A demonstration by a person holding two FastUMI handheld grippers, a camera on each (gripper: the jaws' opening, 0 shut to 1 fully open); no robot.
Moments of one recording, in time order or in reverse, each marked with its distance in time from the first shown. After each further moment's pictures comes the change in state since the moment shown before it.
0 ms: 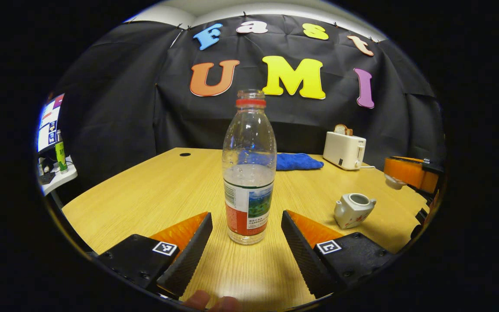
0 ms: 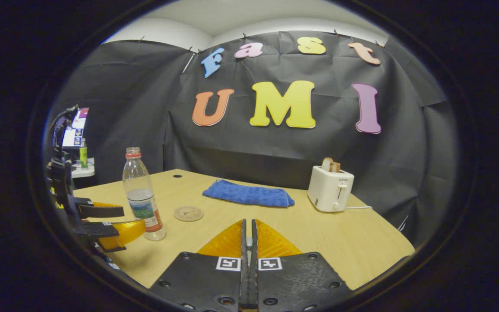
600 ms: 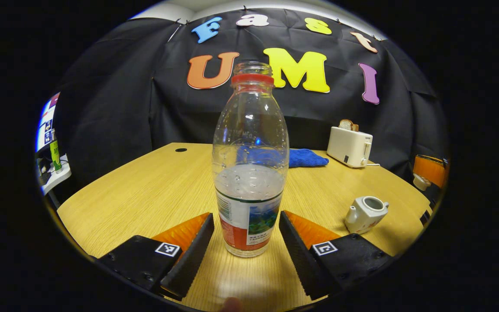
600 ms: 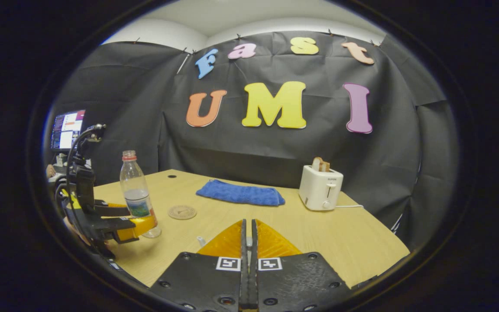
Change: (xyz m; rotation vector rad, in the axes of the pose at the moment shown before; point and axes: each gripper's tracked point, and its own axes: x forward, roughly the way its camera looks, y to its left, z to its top) left arm 0.029 0.000 0.007 0.000 0.025 0.002; right arm -0.015 -0.014 -0.002 0.010 0.019 -0.021
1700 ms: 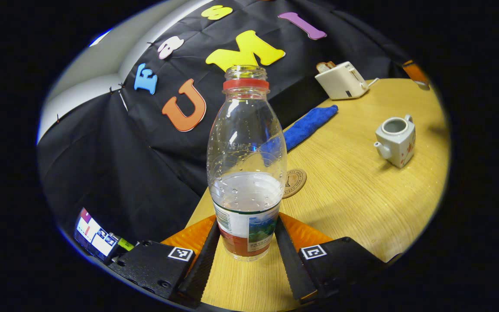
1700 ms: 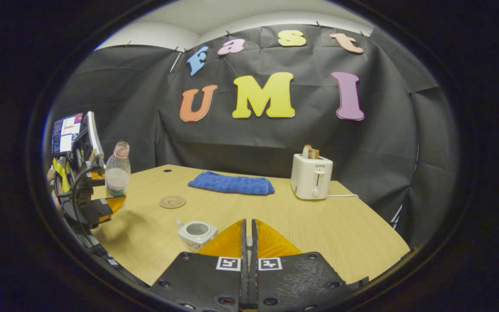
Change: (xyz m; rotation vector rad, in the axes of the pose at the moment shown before) left arm -0.030 0.037 0.024 0.756 0.045 0.274; right arm -0.008 -0.055 -0.028 0.039 0.033 -0.001
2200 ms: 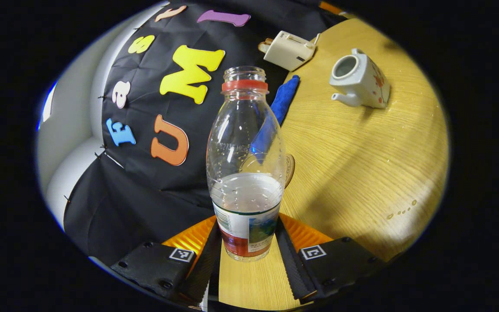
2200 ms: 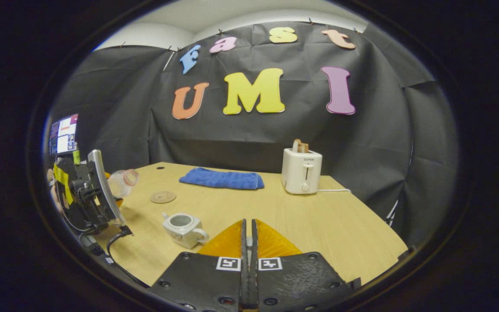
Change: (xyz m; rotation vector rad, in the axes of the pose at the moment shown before) left arm 0.004 -0.018 0.011 0.445 -0.020 0.061; right arm -0.004 -0.029 -0.015 0.000 0.015 -0.038
